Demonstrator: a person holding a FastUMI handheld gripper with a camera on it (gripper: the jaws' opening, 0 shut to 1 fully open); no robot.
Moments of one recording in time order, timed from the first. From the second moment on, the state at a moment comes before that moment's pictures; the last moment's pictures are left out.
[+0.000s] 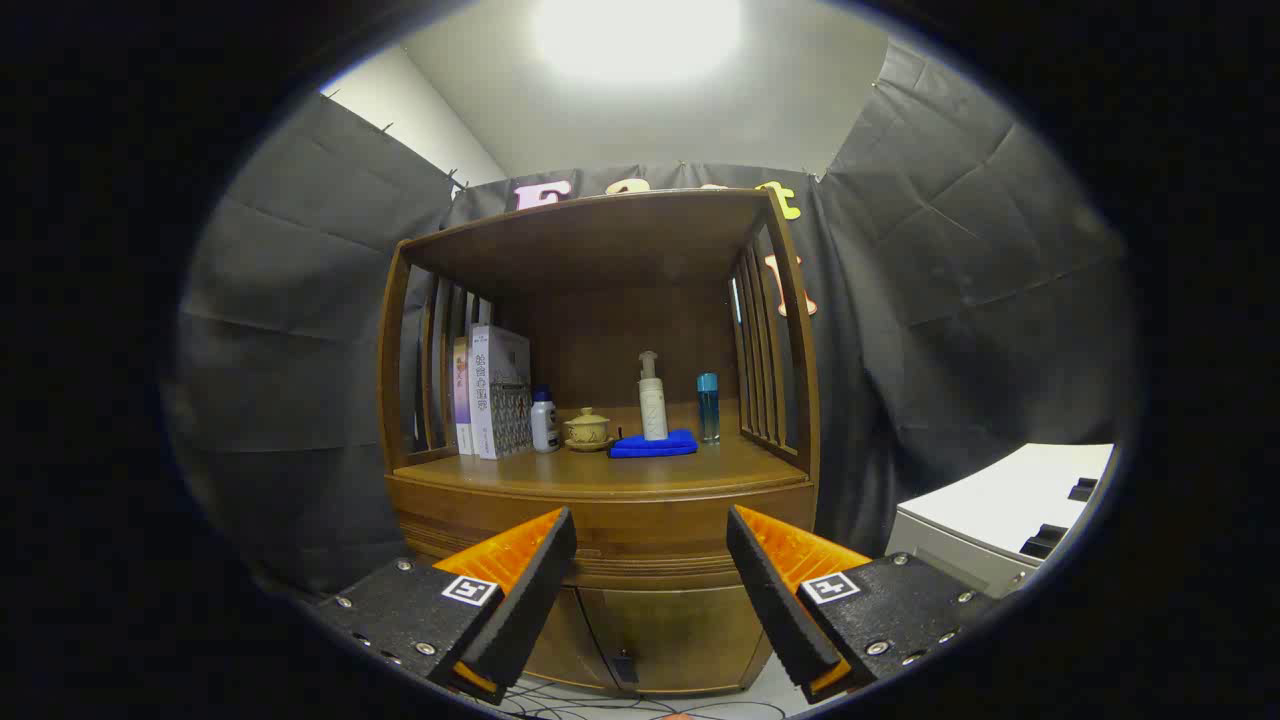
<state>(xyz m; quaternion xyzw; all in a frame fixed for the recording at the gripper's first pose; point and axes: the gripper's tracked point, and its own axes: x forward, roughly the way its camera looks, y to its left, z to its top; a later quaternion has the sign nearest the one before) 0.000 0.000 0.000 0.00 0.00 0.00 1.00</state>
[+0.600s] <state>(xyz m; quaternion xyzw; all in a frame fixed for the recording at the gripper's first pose) 0.000 0.001 0.002 -0.01 -0.01 0.00 1.00</state>
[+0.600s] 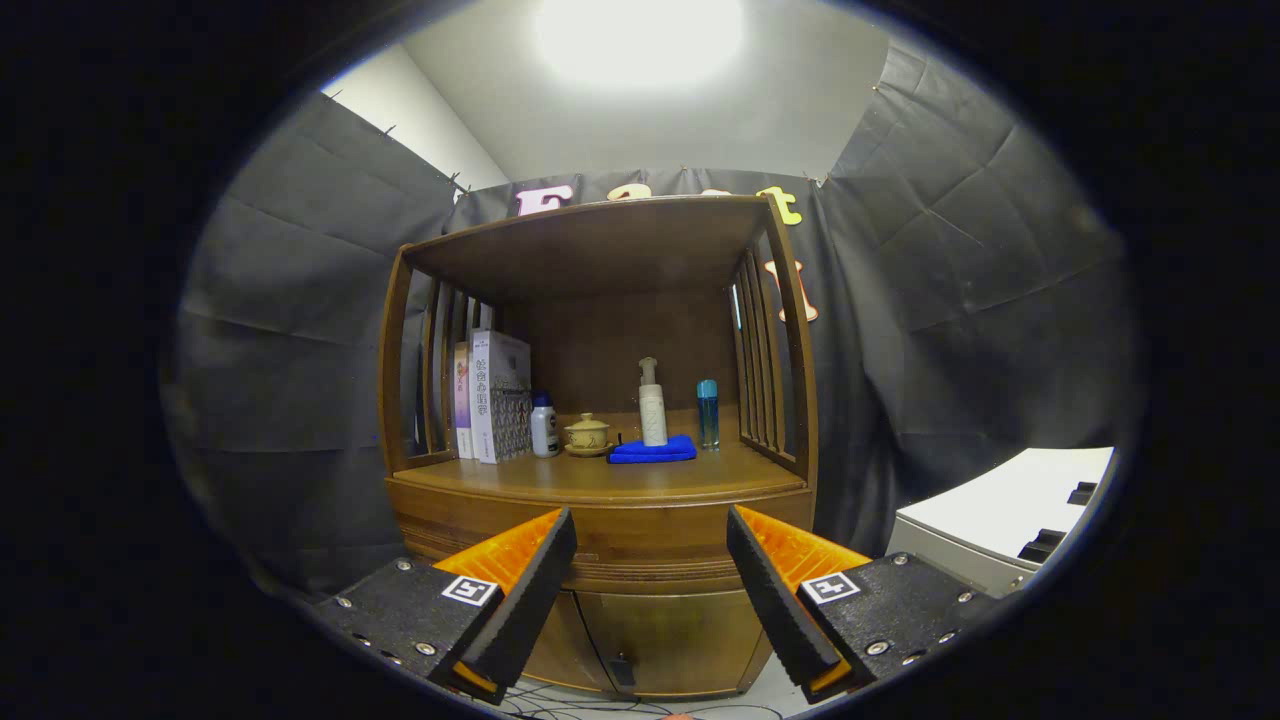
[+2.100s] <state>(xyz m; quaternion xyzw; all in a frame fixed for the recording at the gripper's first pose) 0.121 0.081 -0.072 0.05 0.06 0.03 1.00</state>
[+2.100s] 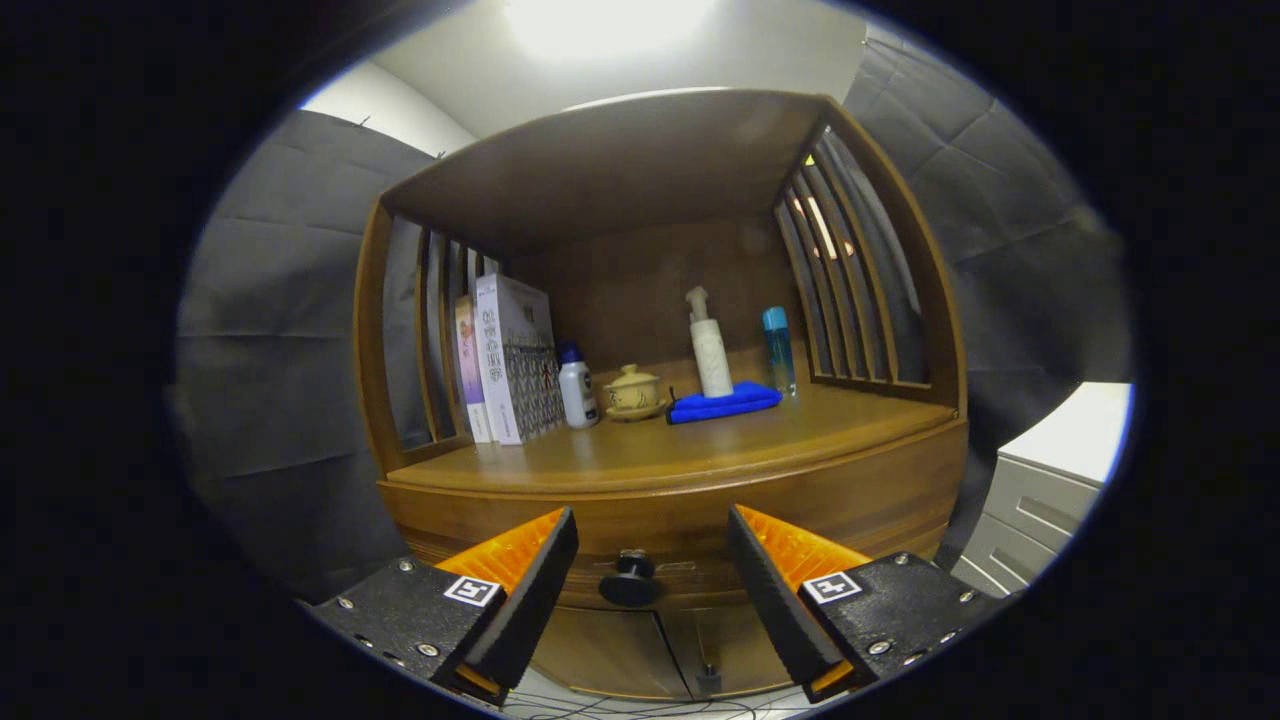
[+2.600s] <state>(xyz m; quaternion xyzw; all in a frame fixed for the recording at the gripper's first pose) 0.143 0.102 -0.132 0.04 0.12 0.02 0.99</state>
